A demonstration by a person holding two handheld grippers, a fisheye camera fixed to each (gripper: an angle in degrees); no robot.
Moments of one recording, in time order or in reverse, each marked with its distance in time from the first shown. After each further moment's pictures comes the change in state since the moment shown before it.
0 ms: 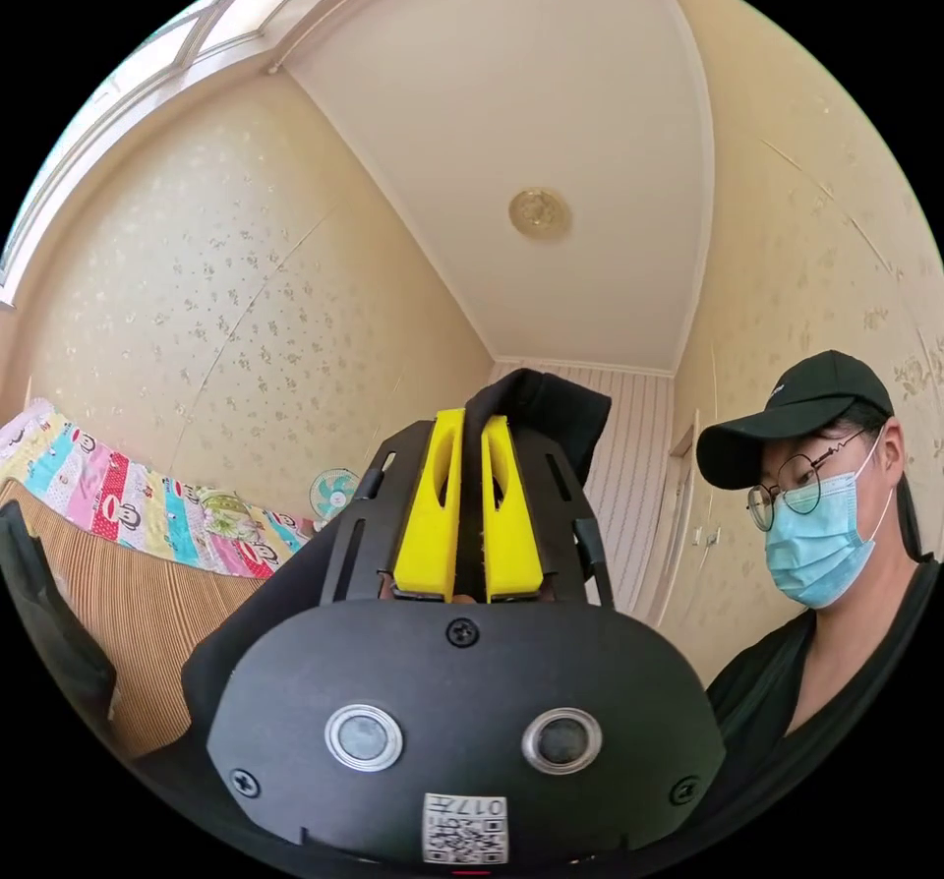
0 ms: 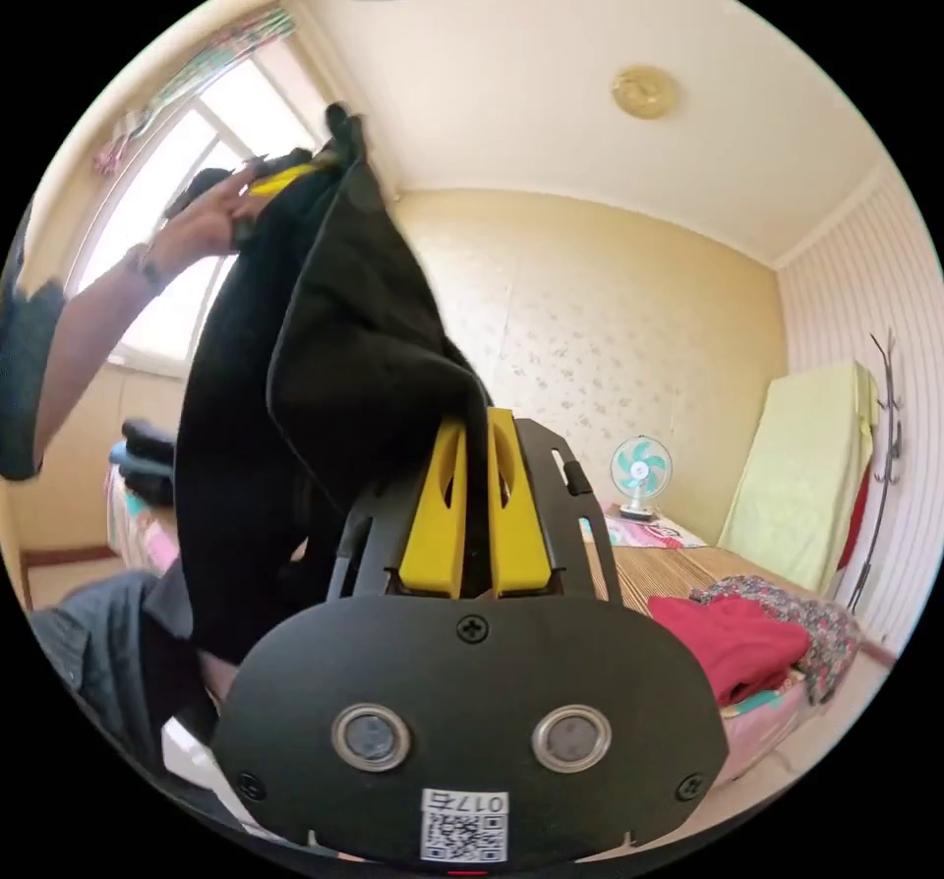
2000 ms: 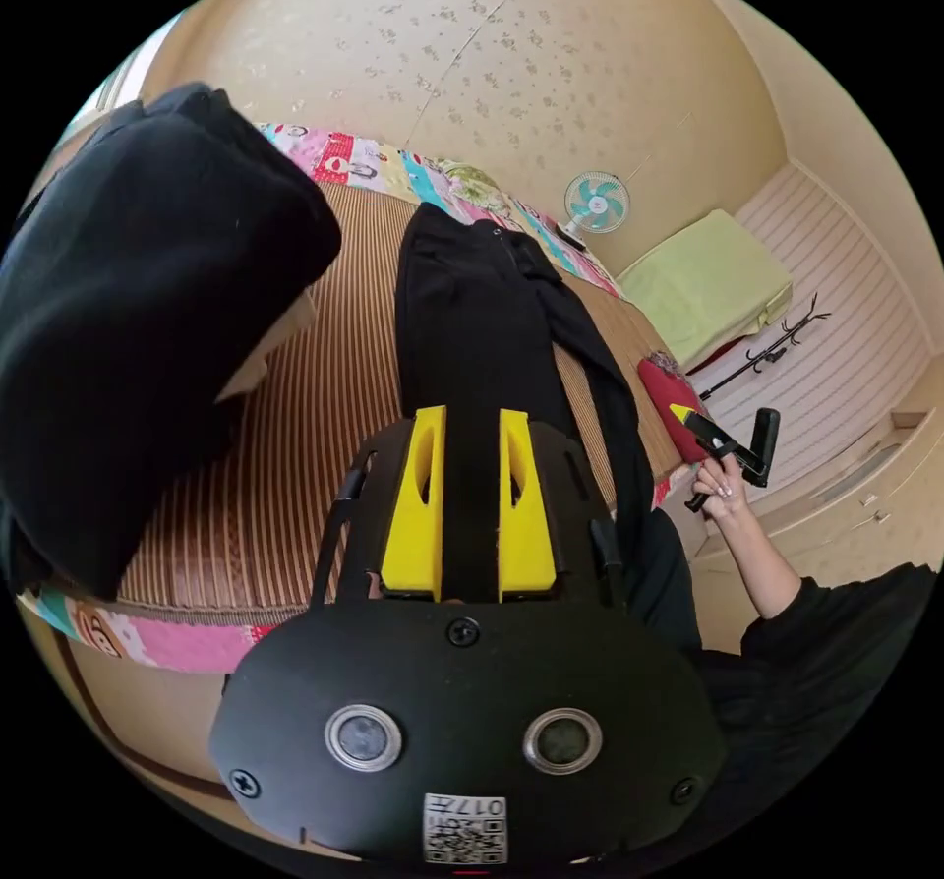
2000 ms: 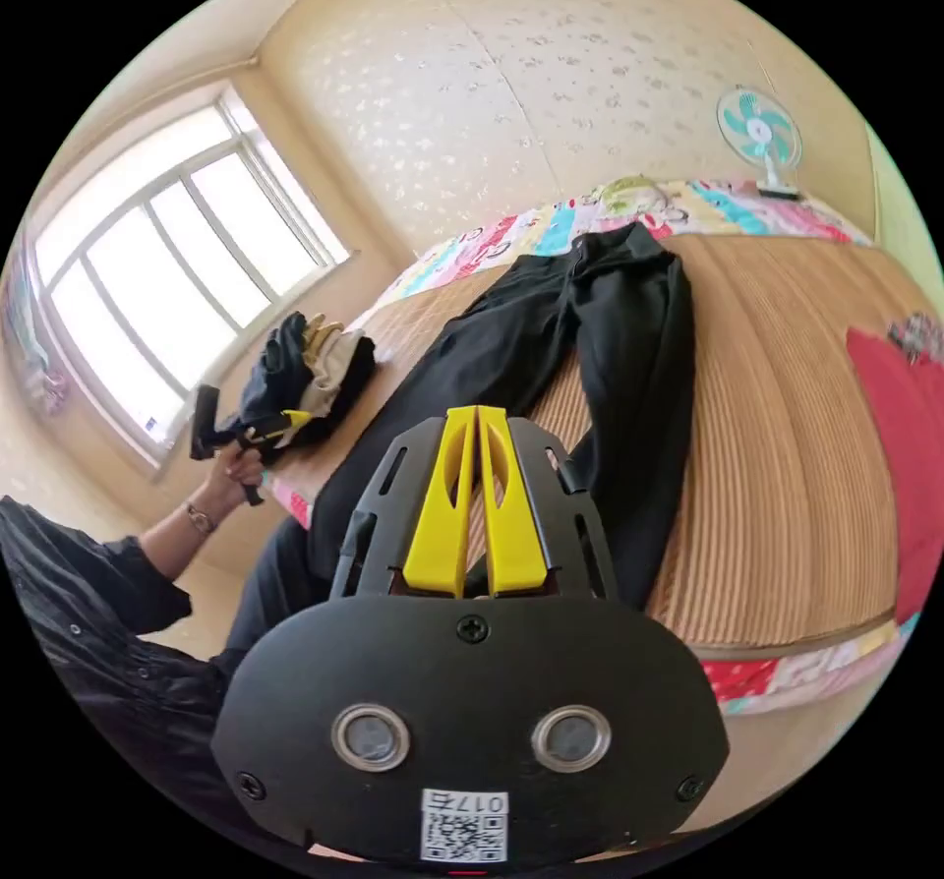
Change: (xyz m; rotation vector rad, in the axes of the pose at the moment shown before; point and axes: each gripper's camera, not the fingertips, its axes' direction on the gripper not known) left arm -0.286 0.183 0.191 -0.945 -0.526 -0.415; right arm 0.168 0.339 0.351 -0.929 -0.536 0.551
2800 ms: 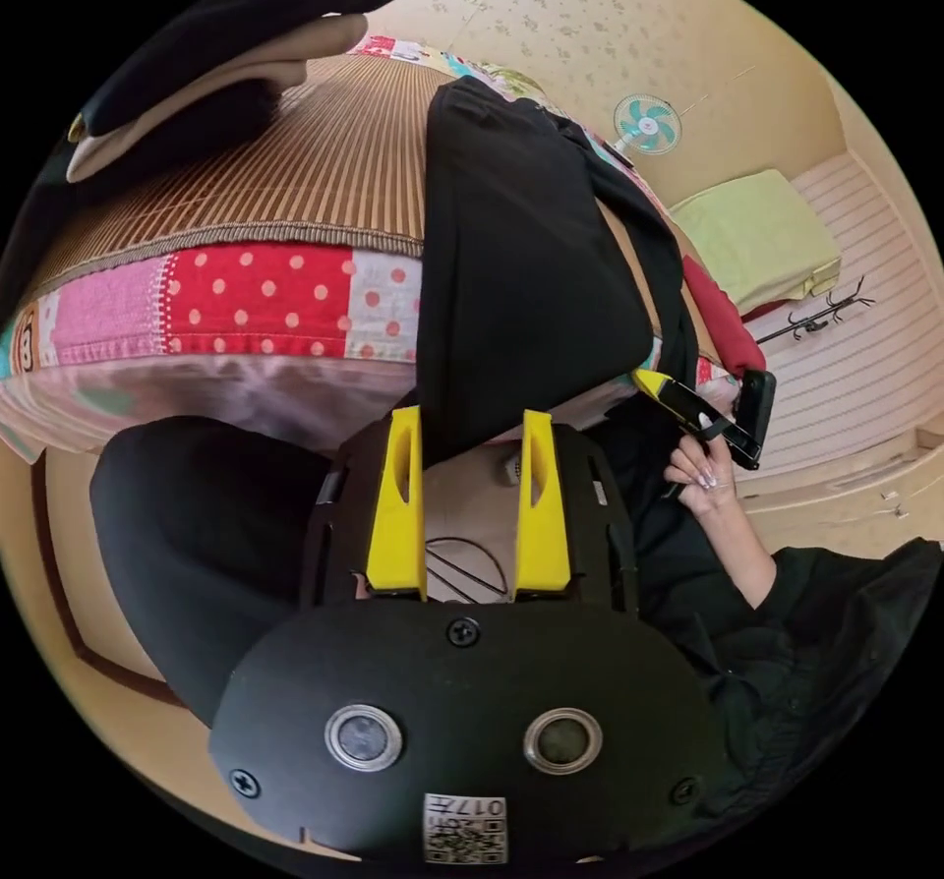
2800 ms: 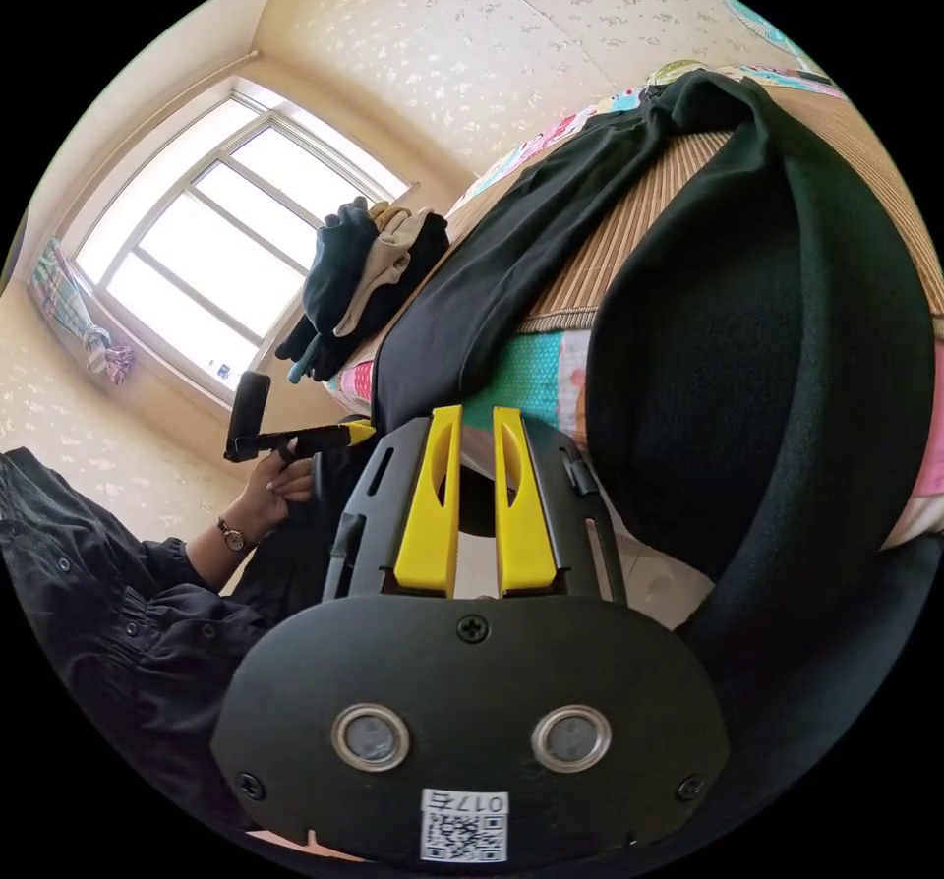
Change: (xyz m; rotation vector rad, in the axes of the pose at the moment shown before) left arm 0.018 0.022 -0.026 -0.204 -0.214 -0.136; right arm 0.031 0.184 0.092 -0.203 -0.144 -0.015
